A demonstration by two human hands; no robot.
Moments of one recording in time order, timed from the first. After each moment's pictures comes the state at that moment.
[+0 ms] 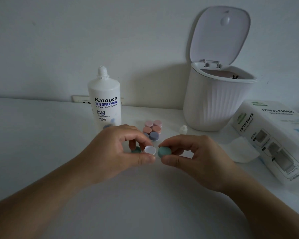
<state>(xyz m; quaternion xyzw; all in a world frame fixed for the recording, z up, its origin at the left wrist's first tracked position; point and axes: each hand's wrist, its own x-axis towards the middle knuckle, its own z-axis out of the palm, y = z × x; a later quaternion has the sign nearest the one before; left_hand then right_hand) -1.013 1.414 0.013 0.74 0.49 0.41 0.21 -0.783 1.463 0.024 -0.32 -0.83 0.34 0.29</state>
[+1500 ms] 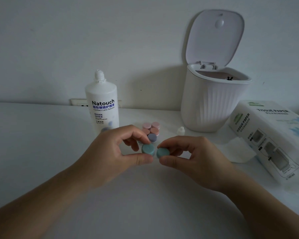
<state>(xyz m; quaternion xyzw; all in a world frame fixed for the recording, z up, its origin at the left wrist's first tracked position) -1.008 1.412 0.011 0.71 0.51 0.44 0.18 -0.782 1.466 0.025 -0.32 -0.85 0.31 0.28</state>
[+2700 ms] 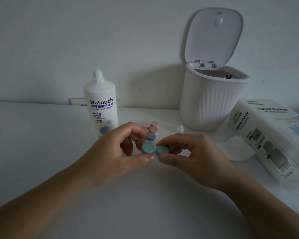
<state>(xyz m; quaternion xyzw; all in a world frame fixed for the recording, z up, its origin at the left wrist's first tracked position) -1.007 1.415 0.005 0.70 0.52 0.42 0.26 -0.781 1.465 0.027 -0.32 -0.85 0.32 0.28</state>
